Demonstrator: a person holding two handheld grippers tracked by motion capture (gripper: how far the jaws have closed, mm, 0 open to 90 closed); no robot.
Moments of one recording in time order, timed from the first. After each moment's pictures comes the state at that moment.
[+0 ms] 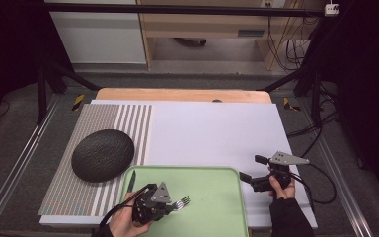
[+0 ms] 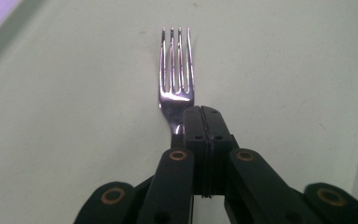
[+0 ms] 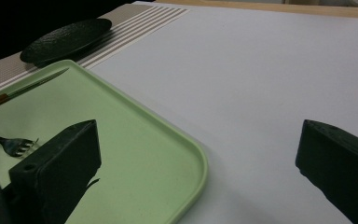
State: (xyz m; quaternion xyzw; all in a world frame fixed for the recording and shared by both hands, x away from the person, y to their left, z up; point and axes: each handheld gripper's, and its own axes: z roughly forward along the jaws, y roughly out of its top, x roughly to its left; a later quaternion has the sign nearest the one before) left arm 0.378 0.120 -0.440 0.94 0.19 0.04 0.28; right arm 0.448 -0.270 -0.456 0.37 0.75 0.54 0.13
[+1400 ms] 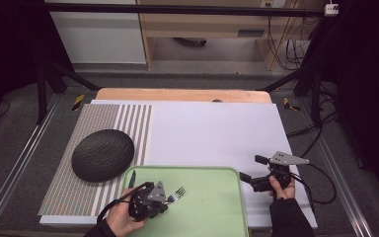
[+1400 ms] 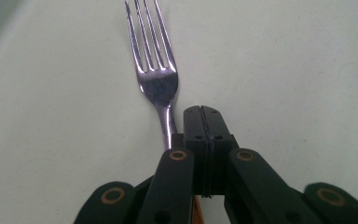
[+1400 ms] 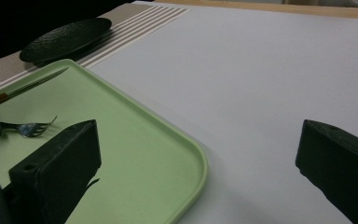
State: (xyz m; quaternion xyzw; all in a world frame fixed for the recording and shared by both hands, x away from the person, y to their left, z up) left arm 0.393 0.138 -0.451 0.95 0.17 0.04 0.27; right arm 0.447 -0.269 -0.456 0.37 0.75 0.54 0.13
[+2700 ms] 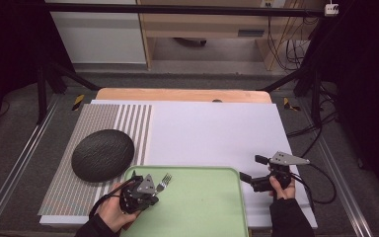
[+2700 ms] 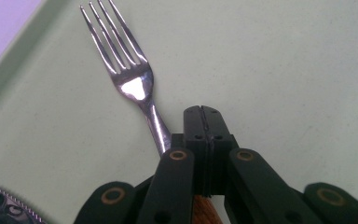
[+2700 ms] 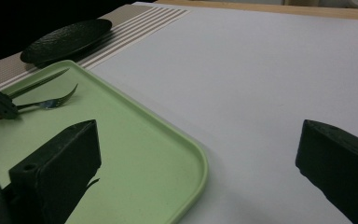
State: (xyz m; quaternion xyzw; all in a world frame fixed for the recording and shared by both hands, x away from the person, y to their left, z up) left arm 0.407 0.164 -0.453 0.94 0.20 0.06 0.26; right arm 0.447 -0.270 -0.456 0.37 0.75 0.54 0.13
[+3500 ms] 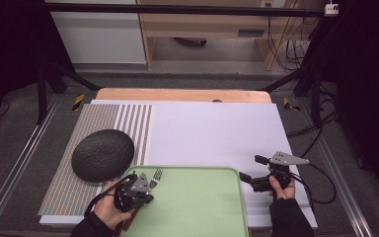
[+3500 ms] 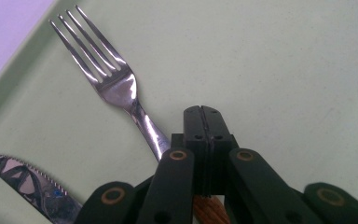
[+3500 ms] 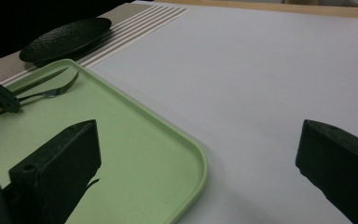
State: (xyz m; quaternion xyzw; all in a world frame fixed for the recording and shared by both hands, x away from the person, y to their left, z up) left arm 0.411 0.179 -0.454 0.94 0.20 0.07 0.26; right arm 0.447 -0.269 -0.456 0.37 0.75 0.54 0.13
